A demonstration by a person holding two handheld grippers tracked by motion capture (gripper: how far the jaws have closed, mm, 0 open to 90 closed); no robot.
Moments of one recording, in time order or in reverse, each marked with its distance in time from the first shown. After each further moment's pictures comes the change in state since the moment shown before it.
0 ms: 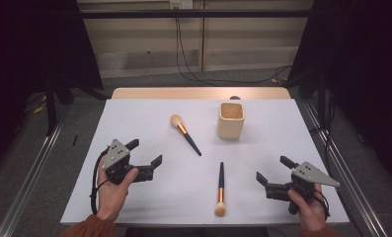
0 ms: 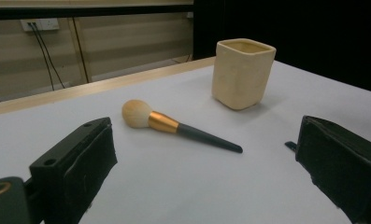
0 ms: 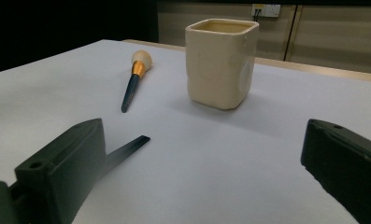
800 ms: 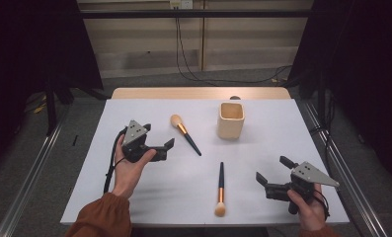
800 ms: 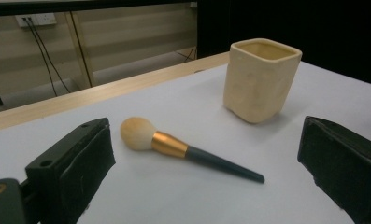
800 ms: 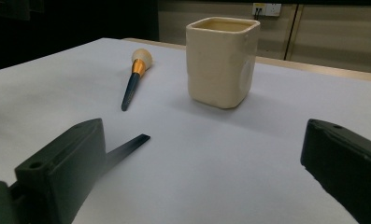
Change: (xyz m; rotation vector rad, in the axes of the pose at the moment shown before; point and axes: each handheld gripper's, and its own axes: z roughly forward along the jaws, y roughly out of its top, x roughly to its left) left arm 0.008 0.023 0.059 0.048 0.012 0.019; right arm 0.000 0.000 0.000 0.007 0.002 -0.011
